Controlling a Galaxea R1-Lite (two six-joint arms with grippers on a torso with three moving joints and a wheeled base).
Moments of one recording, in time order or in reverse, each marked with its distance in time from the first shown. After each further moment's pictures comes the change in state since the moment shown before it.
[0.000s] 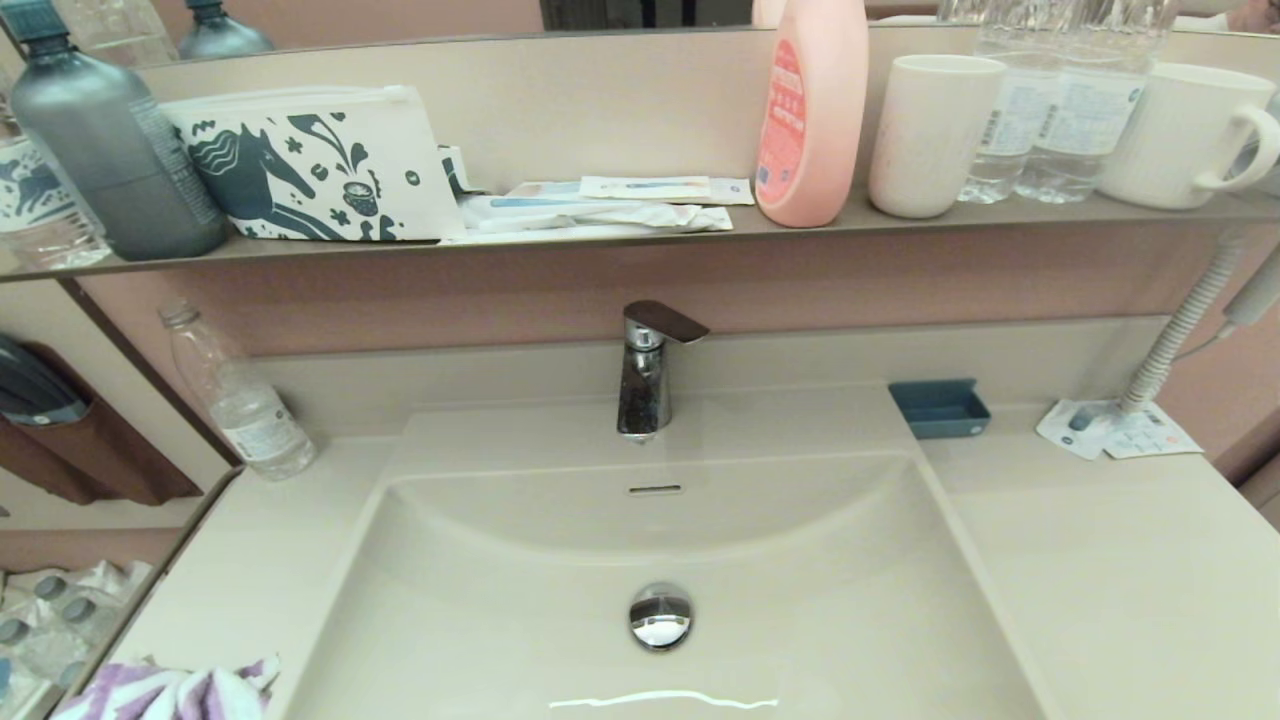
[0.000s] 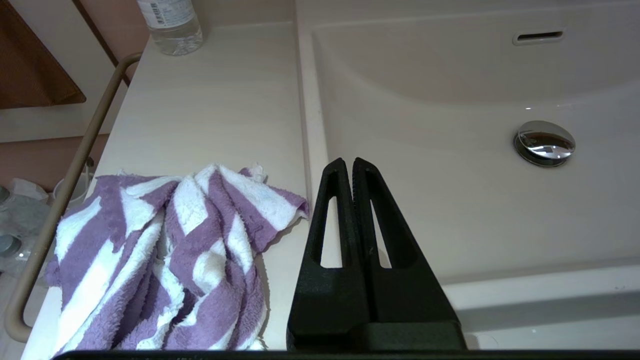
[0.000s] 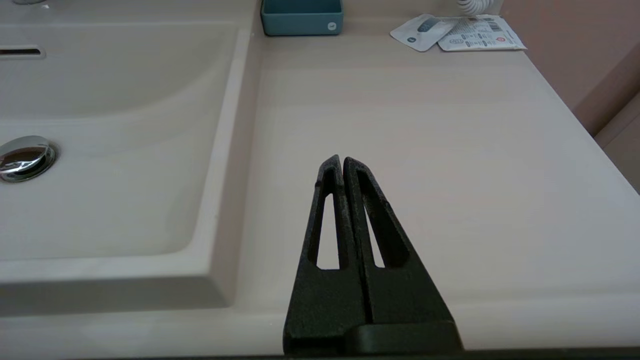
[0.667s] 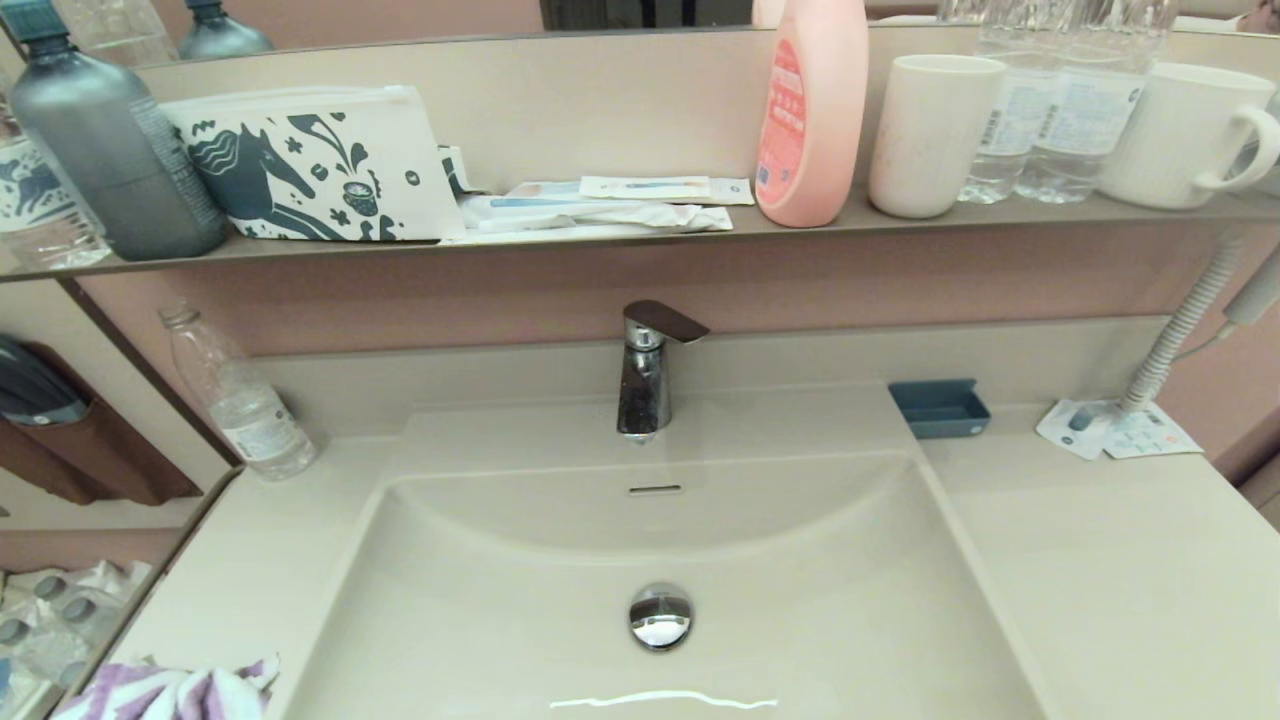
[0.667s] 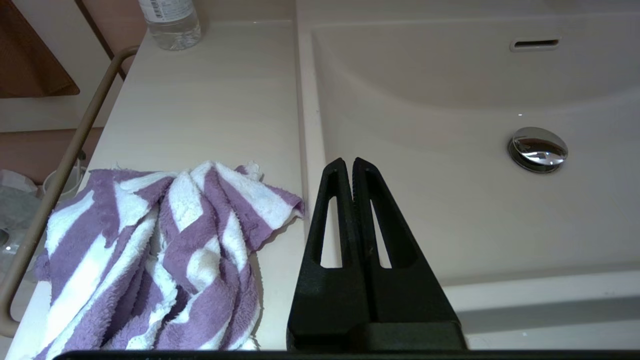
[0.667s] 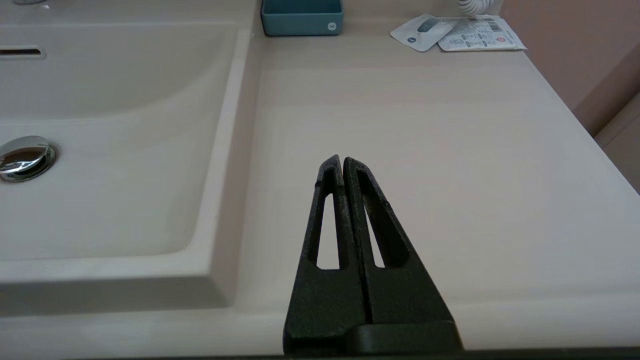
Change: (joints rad) left arm 0.000 0.000 0.000 0.001 0.001 -0.033; right arm 0.000 0.000 0.000 0.000 0.000 0.000
